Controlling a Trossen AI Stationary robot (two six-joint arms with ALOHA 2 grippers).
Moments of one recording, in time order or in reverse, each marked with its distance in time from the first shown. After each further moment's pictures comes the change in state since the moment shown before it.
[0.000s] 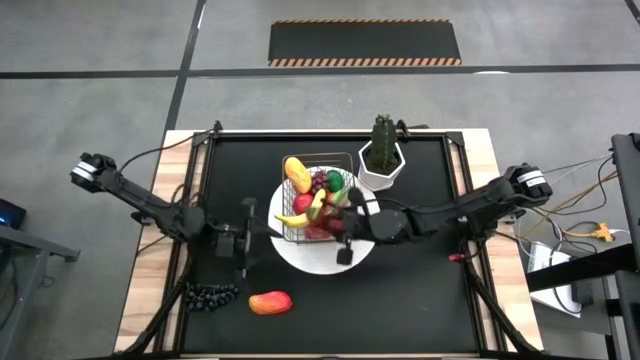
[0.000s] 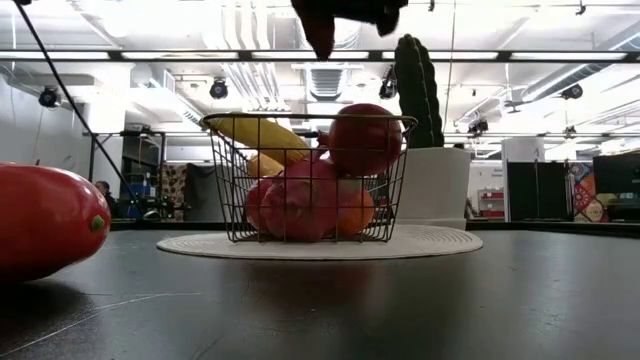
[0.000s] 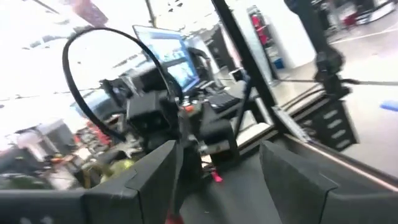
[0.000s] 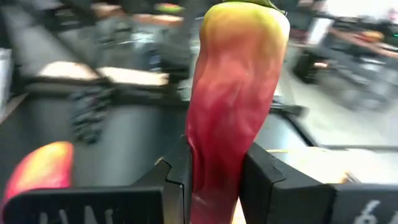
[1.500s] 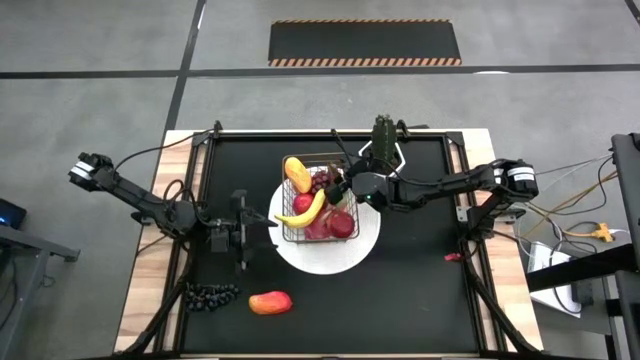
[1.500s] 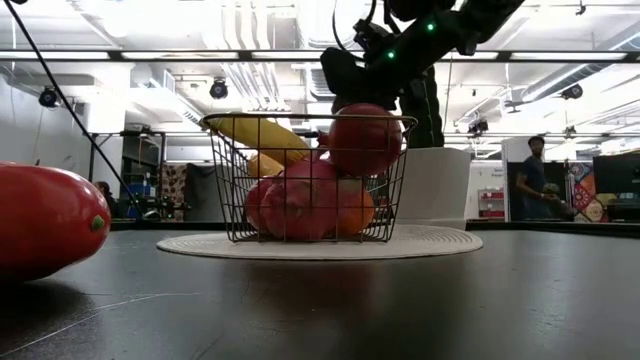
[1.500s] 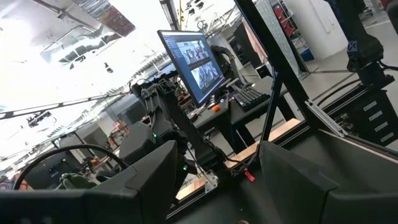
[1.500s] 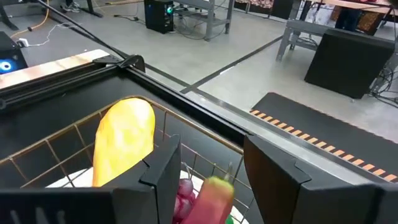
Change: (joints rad) left arm 0.000 -0.067 -0.007 -0.006 -0.089 0.110; right arm -0.307 0.074 -0.044 -0.045 0.325 0.329
